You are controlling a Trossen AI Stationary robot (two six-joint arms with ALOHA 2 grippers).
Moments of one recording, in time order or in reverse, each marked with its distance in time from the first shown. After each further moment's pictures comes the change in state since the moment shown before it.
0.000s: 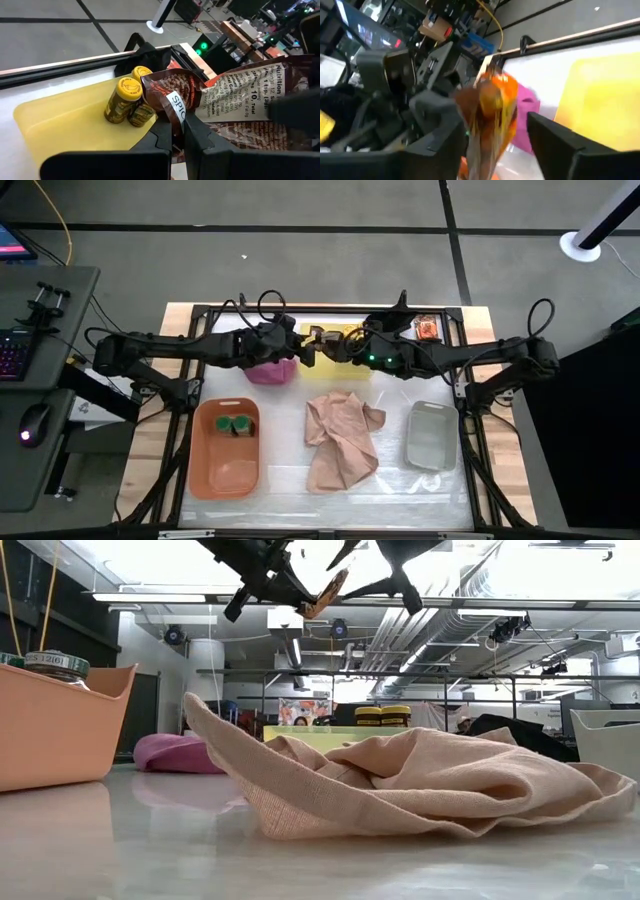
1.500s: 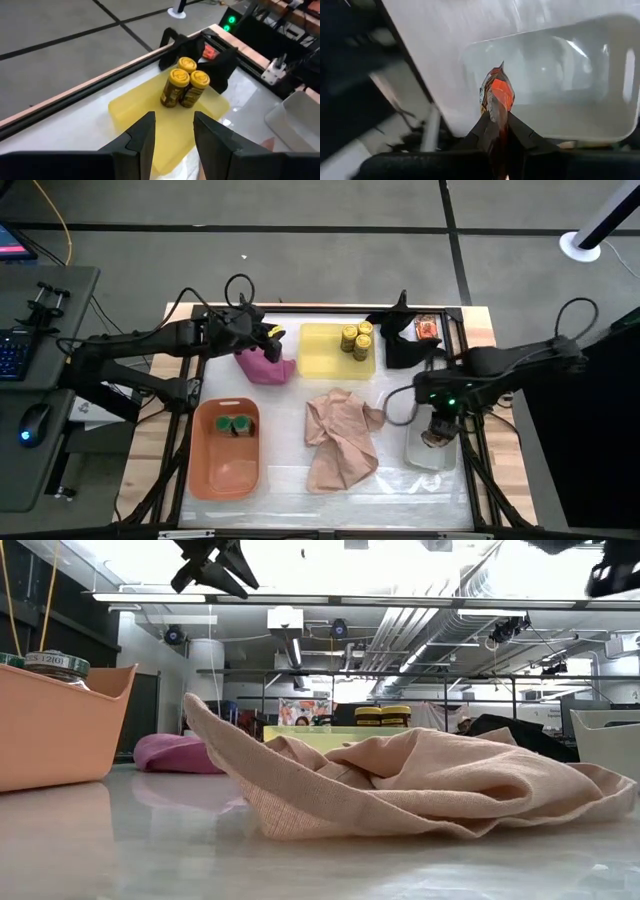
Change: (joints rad) left arm 0.059 -0.253 0.034 -0.424 -0.013 0.213; right arm 0.228 -0.317 0.001 -1.365 -0.877 -0.438
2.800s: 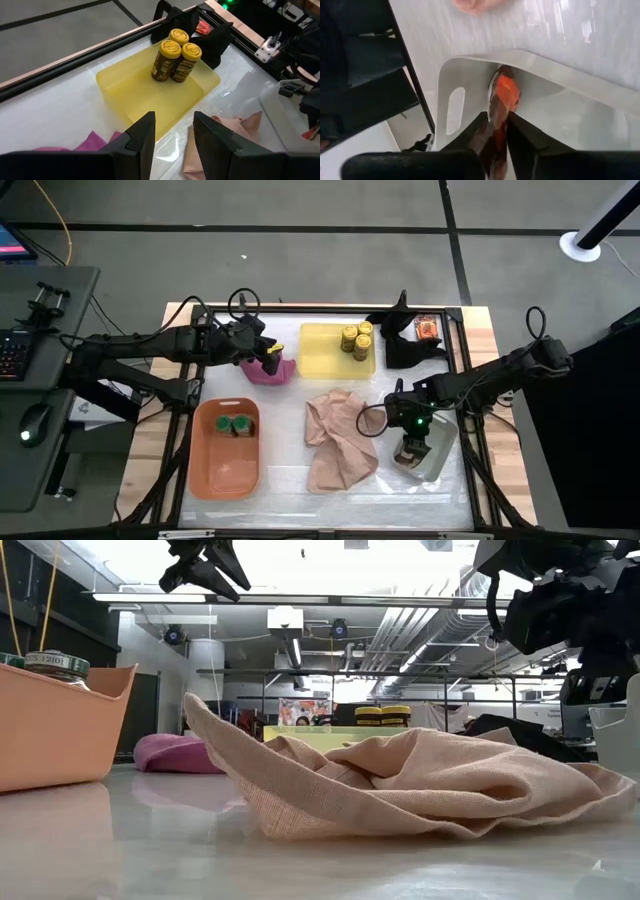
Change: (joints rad) left arm -0.089 -0.001 0.000 -0.106 0.009 -0.120; right arm -0.001 0.192 -0.397 0.696 -0.183 -0.081
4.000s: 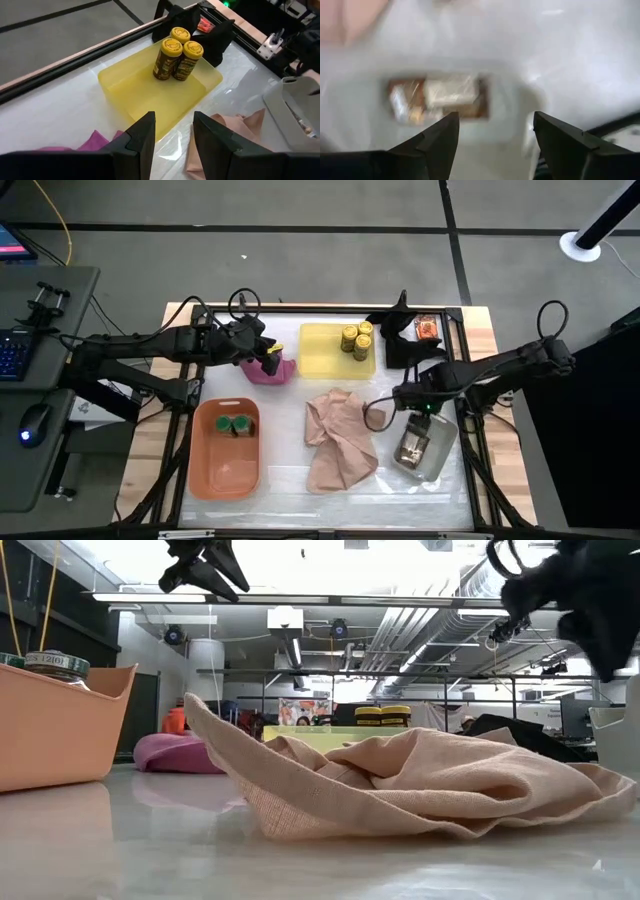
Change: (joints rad) left arm 0.001 0.000 -0.001 -0.008 0.000 0.014; right arm -0.015 -0.025 0.273 -0.592 0.490 0.128
